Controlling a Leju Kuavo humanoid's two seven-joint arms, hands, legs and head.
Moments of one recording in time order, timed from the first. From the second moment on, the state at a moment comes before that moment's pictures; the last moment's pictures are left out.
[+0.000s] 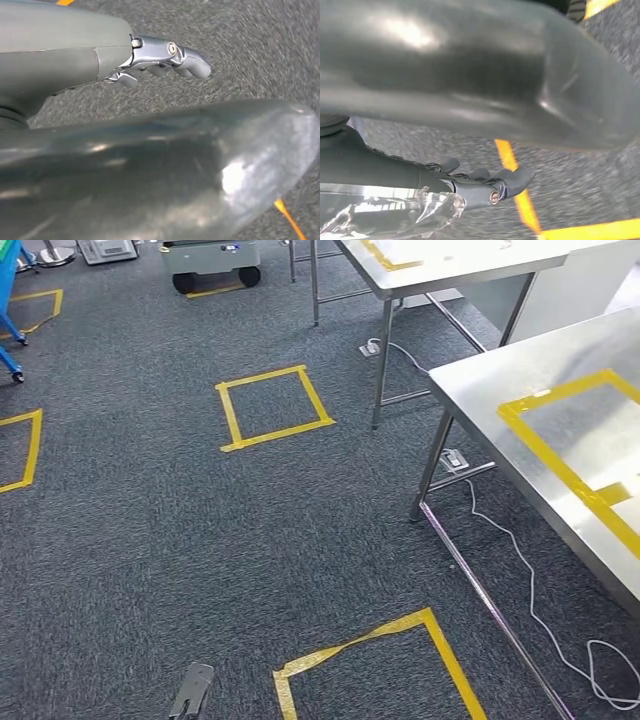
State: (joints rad) left arm -0.12 -0.25 1.01 -0.20 -1.18 0.28 -0.40; right arm -0.05 0.10 -0.90 -0.23 1.05 -0.22 -0.20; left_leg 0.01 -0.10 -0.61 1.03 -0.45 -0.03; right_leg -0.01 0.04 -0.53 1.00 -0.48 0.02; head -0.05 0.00
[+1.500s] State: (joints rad) left arm -0.10 -0.25 1.04 -0.20 -1.15 0.24 -0.39; right arm -0.04 0.05 -0.89 -0.23 1.06 -0.16 -0.20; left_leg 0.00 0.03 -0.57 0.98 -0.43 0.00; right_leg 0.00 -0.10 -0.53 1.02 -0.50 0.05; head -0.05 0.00
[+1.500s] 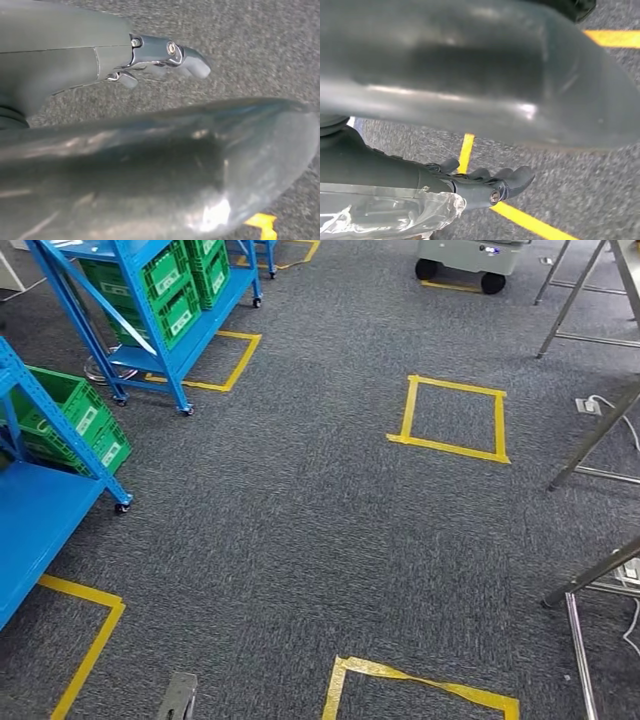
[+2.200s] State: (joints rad) left arm -0.10 -0.26 0.97 -0.21 -1.22 0.23 -0.37; right arm -0.03 0.11 -0.94 -0.22 1.03 -0.30 -0.20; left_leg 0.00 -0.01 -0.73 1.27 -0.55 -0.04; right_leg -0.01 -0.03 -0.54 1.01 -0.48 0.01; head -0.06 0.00
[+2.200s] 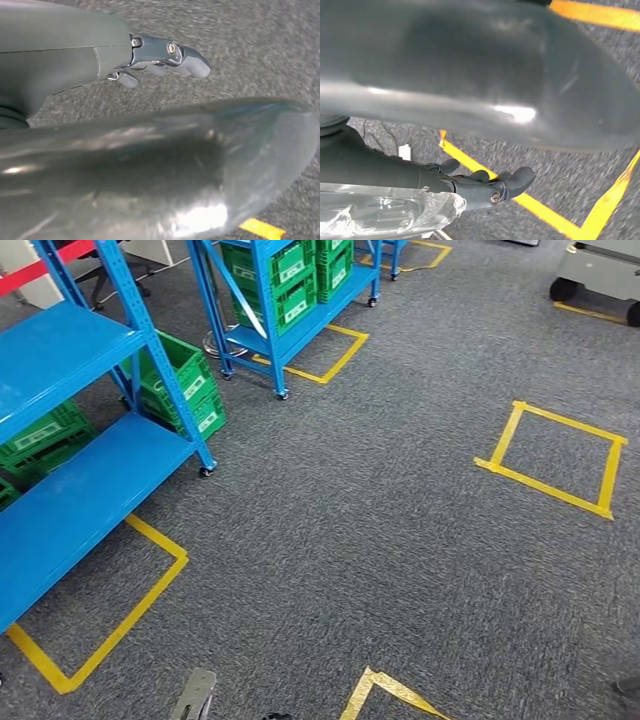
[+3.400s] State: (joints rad) left arm -0.07 -0.11 0.86 -0.20 -1.35 0.05 -0.31; right arm -0.18 0.27 -0.72 -0.36 0.86 -0.11 -0.13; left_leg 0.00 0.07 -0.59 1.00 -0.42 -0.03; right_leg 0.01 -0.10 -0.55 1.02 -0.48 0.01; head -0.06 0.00
